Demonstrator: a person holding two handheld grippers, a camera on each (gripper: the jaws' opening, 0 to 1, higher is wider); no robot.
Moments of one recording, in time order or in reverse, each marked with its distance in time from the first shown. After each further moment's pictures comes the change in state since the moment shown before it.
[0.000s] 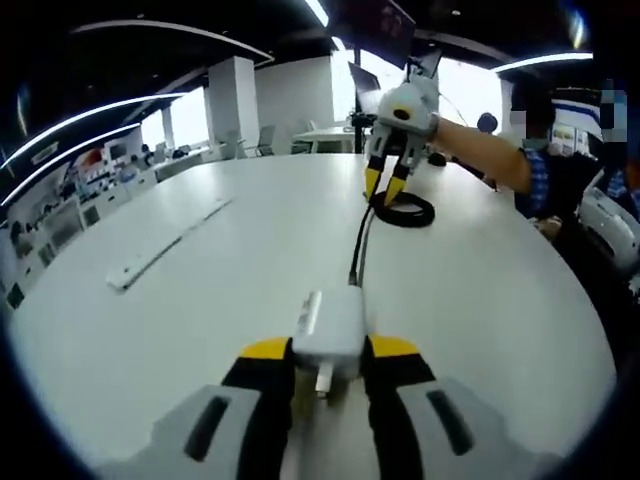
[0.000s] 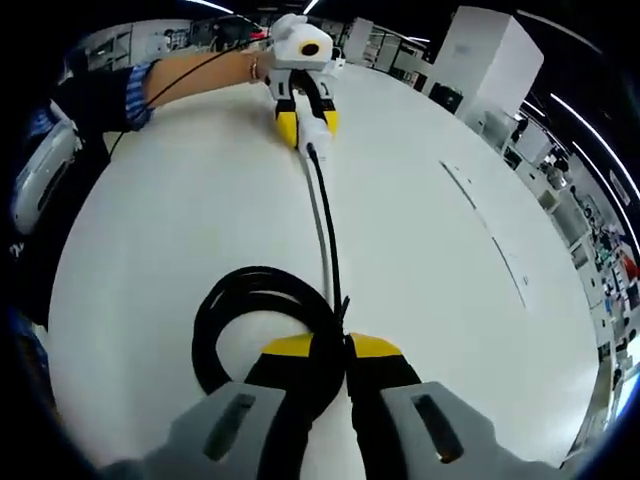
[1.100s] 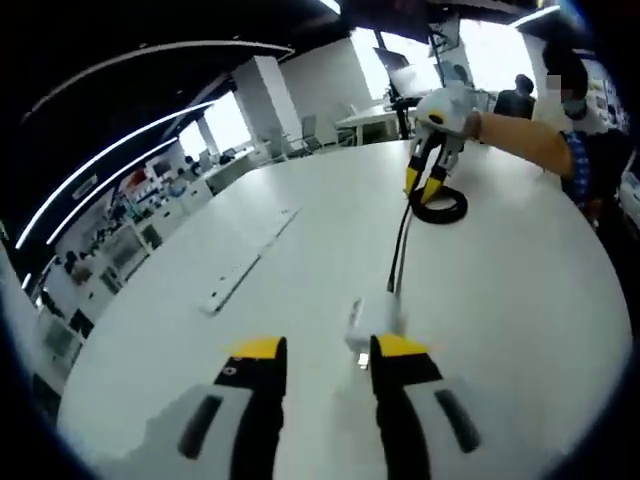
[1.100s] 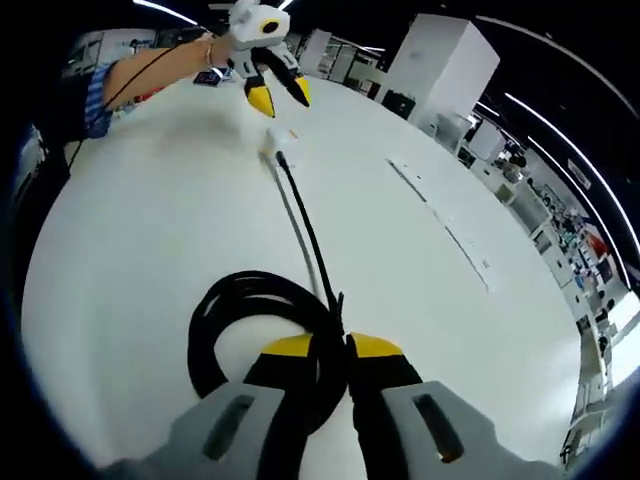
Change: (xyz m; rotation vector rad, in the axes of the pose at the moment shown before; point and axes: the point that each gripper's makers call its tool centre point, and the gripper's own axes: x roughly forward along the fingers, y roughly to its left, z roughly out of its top) left arm -0.062 0.036 0.040 0.155 0.061 0.352; right arm 0.002 -0.020 -0.007 0.104 -0.063 -0.193
